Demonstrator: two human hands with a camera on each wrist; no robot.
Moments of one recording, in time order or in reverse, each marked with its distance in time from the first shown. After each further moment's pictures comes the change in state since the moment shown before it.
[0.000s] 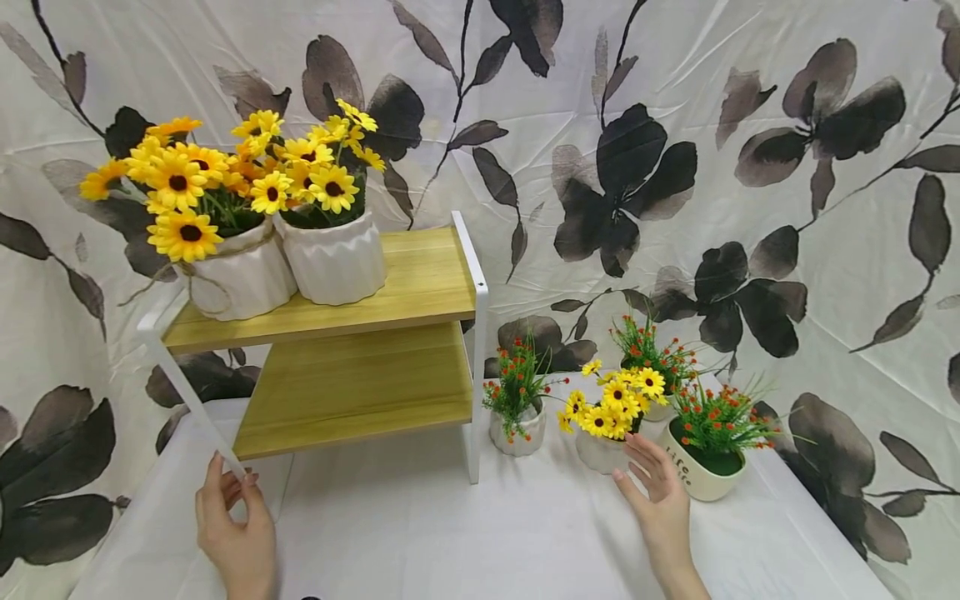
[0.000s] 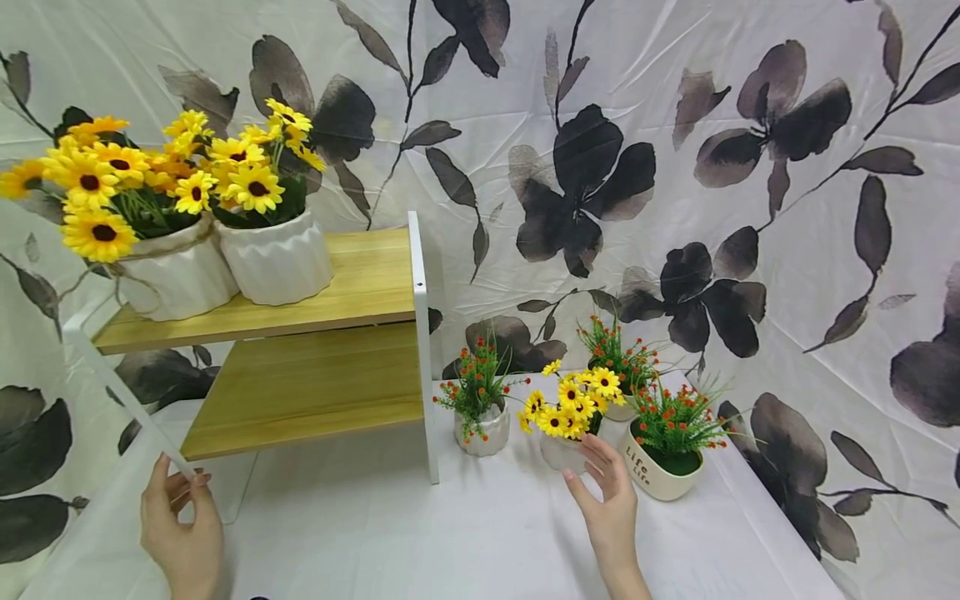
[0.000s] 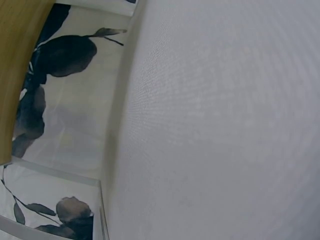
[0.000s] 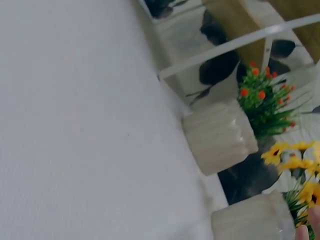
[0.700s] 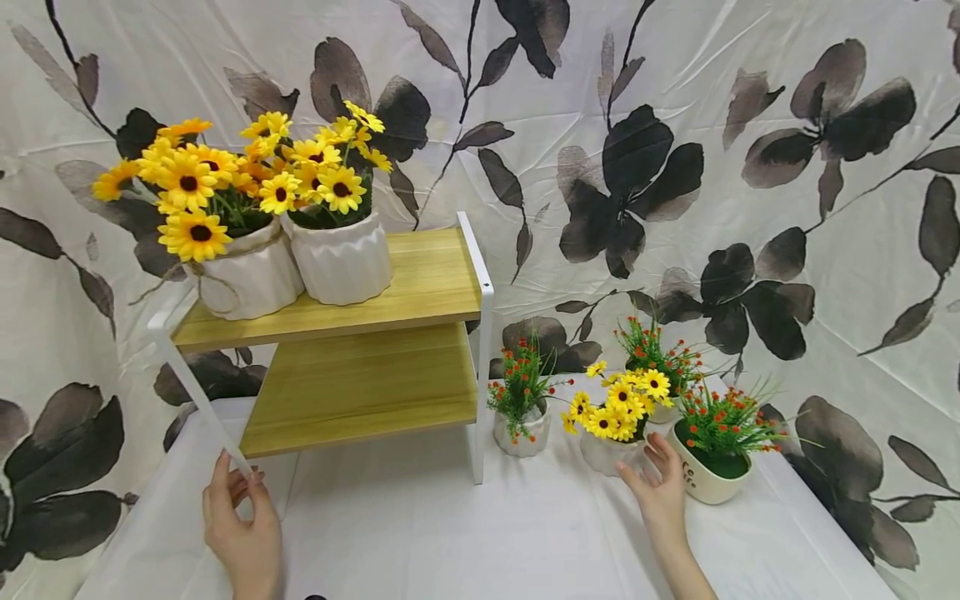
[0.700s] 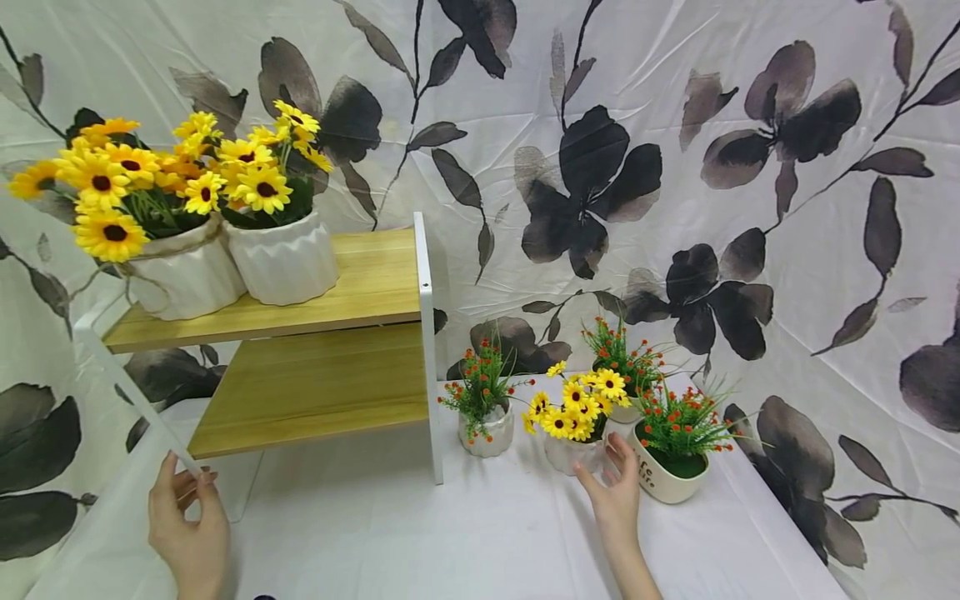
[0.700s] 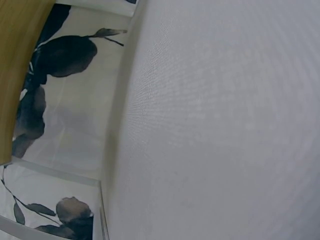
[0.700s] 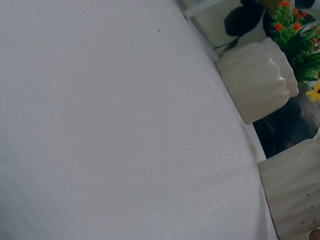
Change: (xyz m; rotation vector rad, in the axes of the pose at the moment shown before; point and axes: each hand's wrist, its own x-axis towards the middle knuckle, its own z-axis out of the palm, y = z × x) left_hand 0.000 0.001 0.000 -0.005 0.014 0.019; right_hand 0.030 0.044 -0.005 -0.069 0.038 0.170
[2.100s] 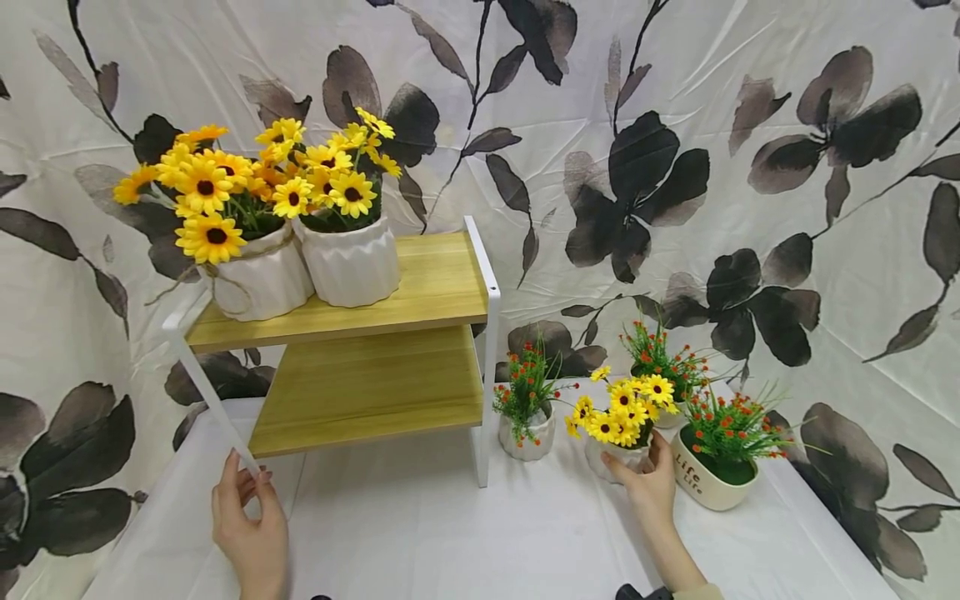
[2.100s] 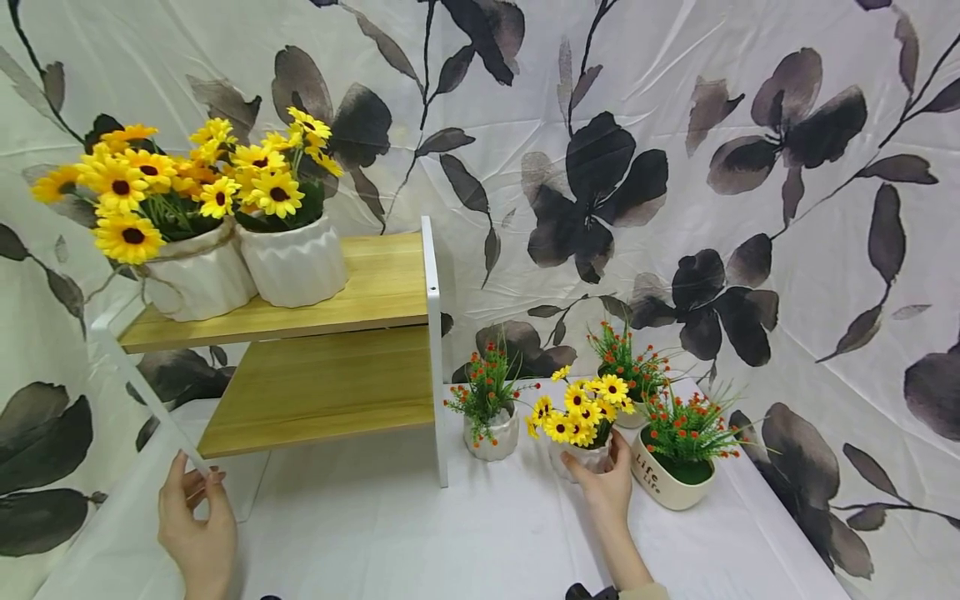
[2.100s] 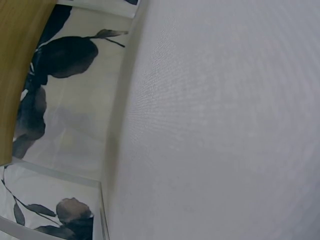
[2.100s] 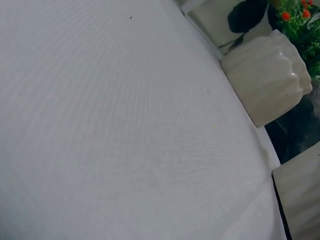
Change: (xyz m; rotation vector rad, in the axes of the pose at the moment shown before) left_hand 0.000 -0.001 0.000 -0.005 0.009 0.011; right_hand 0.019 0.010 0.016 -0.094 0.010 0.017
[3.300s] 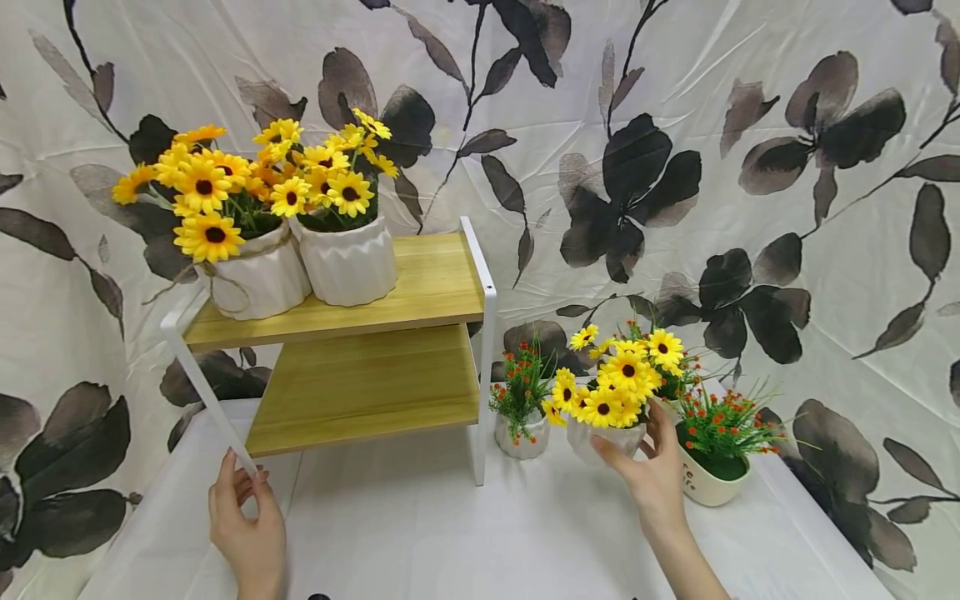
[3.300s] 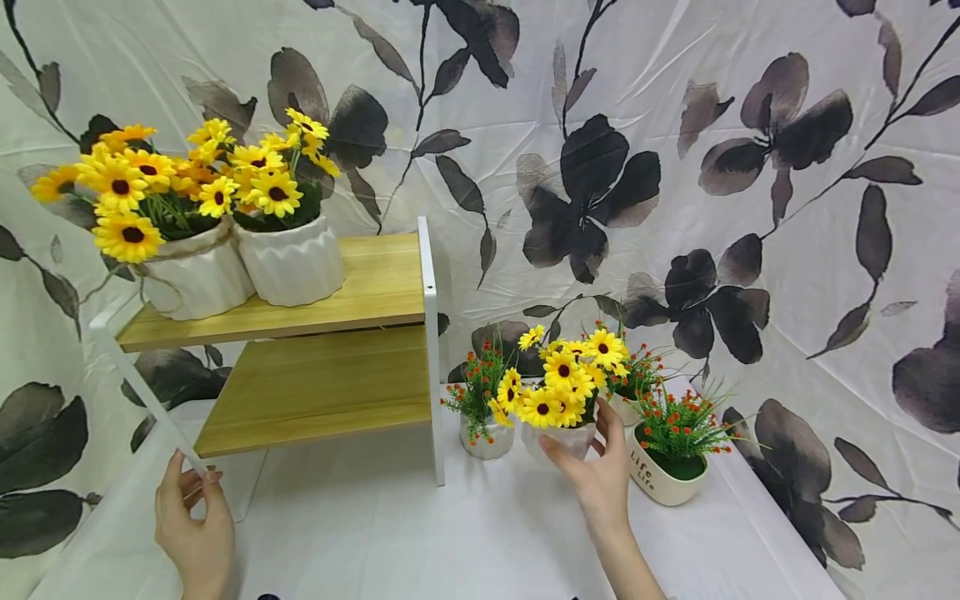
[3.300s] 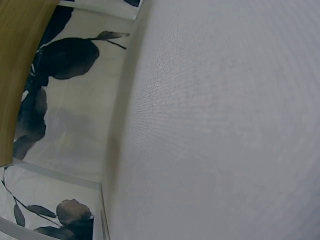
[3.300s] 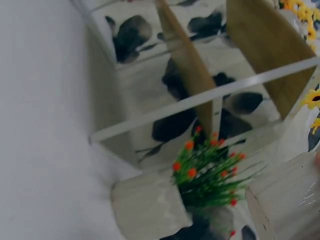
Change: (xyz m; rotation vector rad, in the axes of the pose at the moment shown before) left_hand 0.001 0.000 0.002 -0.026 0.018 -0.012; right_hand -0.047 -0.108 -0.008 0.060 -0.087 -0.064
